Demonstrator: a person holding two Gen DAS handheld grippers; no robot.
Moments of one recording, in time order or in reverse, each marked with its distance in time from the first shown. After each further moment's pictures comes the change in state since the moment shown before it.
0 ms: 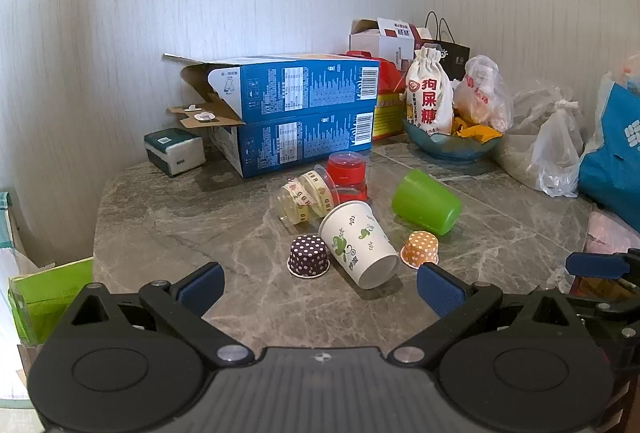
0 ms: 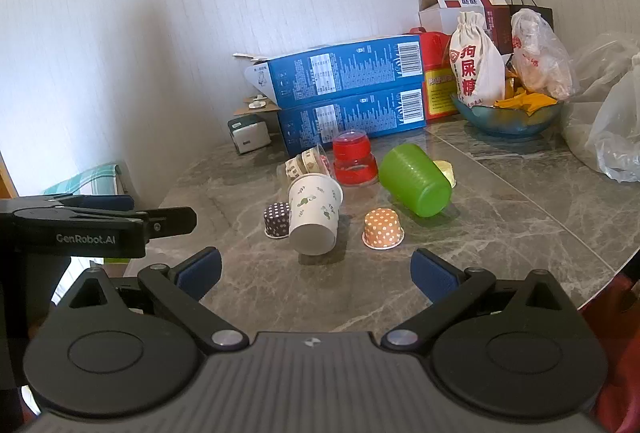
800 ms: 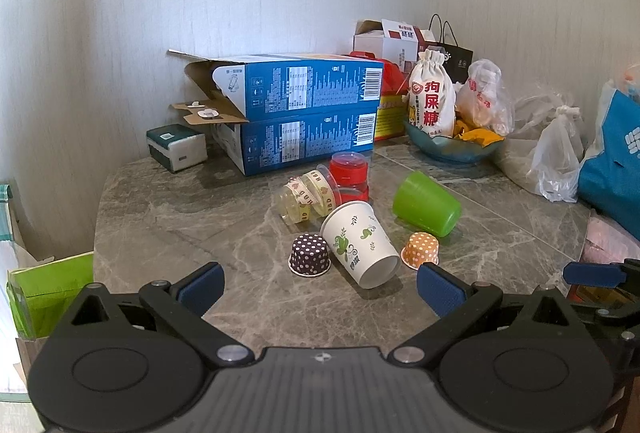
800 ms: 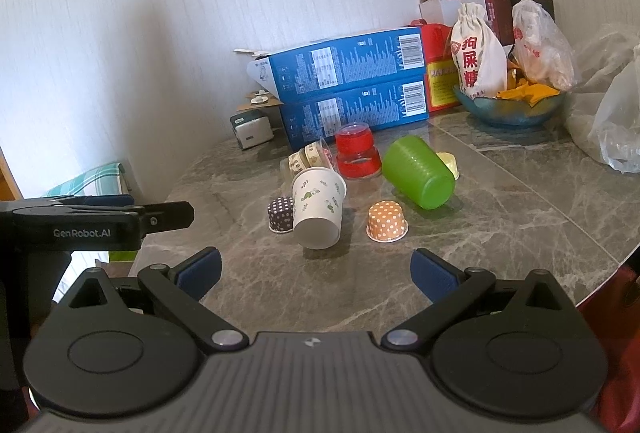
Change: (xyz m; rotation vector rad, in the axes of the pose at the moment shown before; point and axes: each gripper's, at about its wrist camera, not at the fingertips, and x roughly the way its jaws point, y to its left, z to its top) left arm -0.005 0.003 0.001 -0.013 0.001 0.000; right arm 0.001 0.000 0.000 0.022 0.021 0.013
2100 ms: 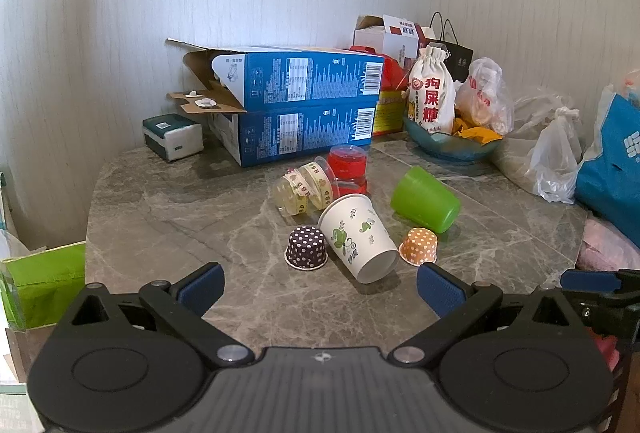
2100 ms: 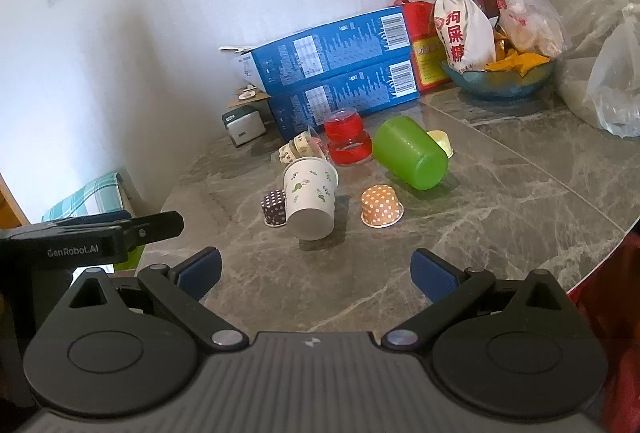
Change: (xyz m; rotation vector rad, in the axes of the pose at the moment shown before) left arm 0.006 -0.001 -0.004 -0.023 0.015 -0.014; right arm 0.006 -0.015 0.001 0.095 0.036 0.014
